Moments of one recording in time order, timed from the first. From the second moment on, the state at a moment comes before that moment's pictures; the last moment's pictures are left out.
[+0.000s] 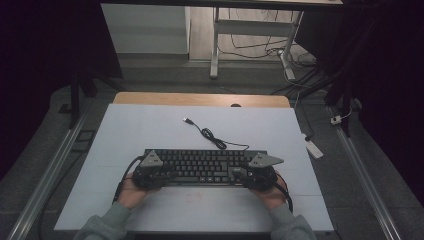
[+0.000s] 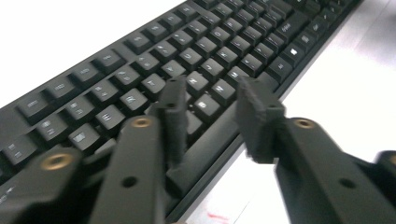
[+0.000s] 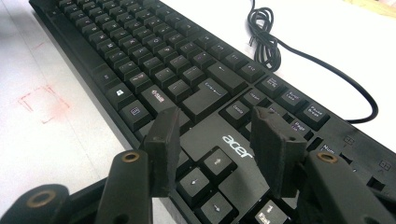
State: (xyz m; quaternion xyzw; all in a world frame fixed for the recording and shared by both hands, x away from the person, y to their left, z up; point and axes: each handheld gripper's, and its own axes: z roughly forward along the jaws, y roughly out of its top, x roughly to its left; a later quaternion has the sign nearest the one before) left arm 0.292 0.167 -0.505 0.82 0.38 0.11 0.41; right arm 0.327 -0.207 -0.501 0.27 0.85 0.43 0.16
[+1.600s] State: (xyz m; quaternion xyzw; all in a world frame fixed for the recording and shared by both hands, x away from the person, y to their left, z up) left arm 0.300 0.207 -0.504 0.79 0.44 0.15 0.40; right arm 0.328 -0.206 -0.502 0.27 0.85 0.42 0.17
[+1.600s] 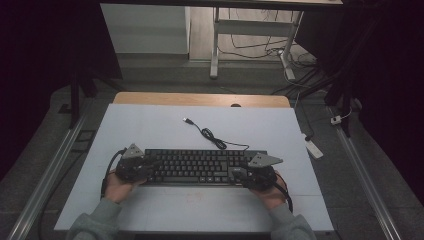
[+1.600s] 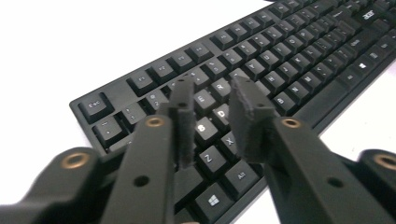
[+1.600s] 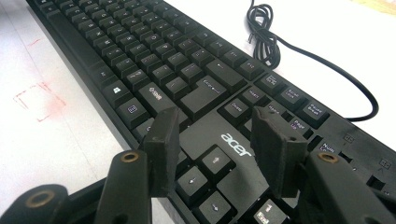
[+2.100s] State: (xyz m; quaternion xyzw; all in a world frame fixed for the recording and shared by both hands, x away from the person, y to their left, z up) left arm 0.307 0.210 -0.515 0.80 0.45 0.14 0.37; right arm 0.328 -0.206 -0.503 0.27 0.85 0.42 0.17
